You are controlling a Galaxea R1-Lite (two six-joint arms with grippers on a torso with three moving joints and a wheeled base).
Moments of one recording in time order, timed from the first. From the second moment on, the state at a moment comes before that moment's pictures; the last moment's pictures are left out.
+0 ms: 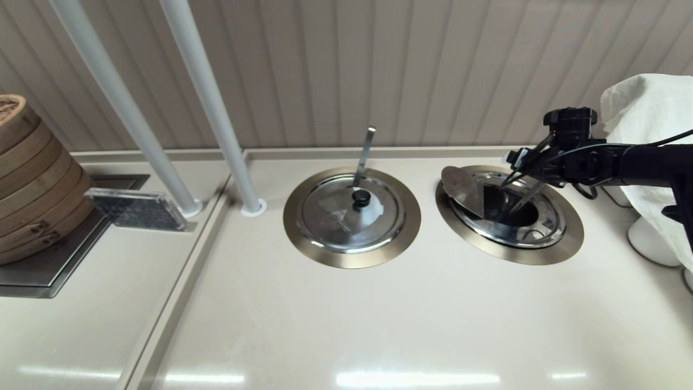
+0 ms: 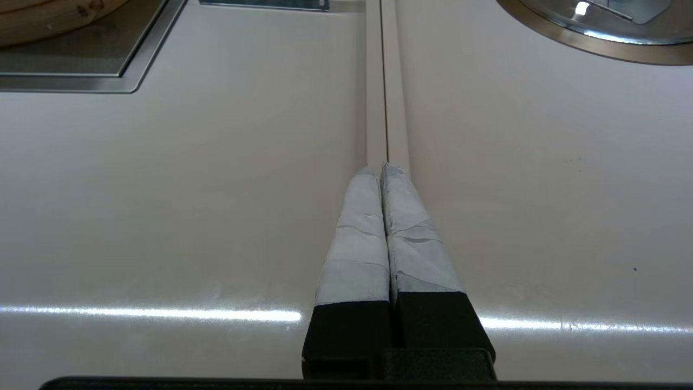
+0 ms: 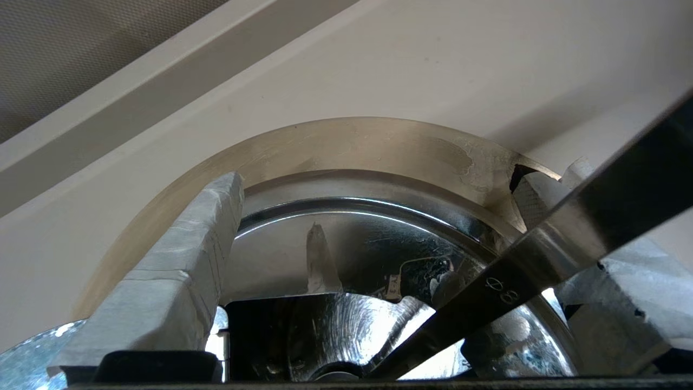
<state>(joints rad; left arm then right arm) 0.01 0.00 0.00 0.00 0.00 0.00 -0.07 2.31 -1.93 0.01 -0.20 0.41</state>
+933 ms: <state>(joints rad) 0.01 0.00 0.00 0.00 0.00 0.00 -0.06 2.36 -1.93 -0.09 -0.22 0.38</state>
